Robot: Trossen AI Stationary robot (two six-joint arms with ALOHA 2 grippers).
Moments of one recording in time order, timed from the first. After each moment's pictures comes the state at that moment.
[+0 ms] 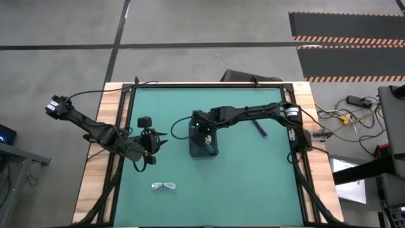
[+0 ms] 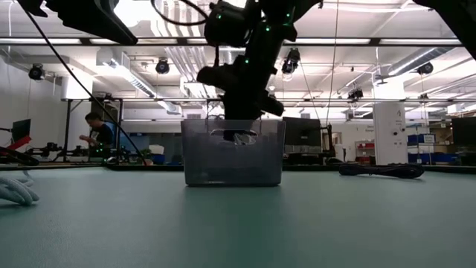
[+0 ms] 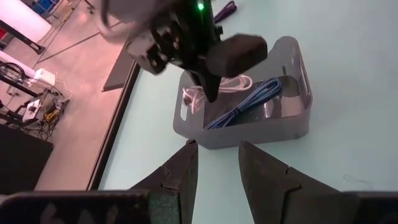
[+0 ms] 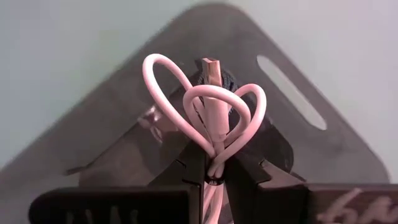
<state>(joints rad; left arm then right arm) -0.50 0.94 0.81 -0.64 -0.77 -0.09 -0.09 2.08 1.67 -0.73 0.10 0.53</state>
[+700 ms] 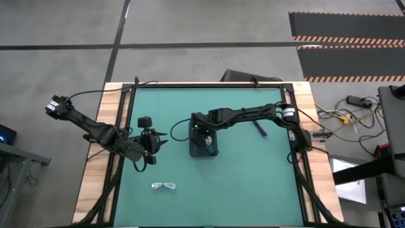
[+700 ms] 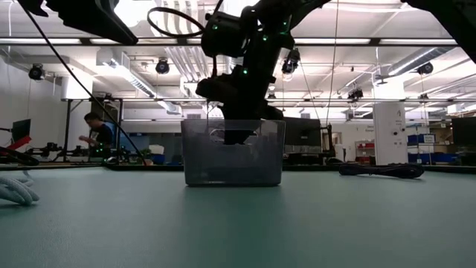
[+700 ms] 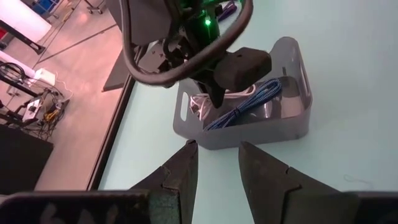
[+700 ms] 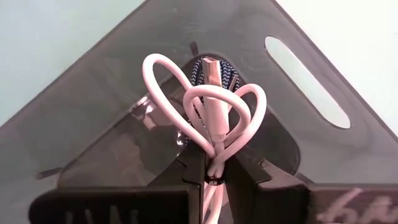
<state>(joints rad) -0.50 0.94 0.81 -0.64 -0.77 -0.09 -0.09 2.12 1.67 -0.73 0.11 0.53</state>
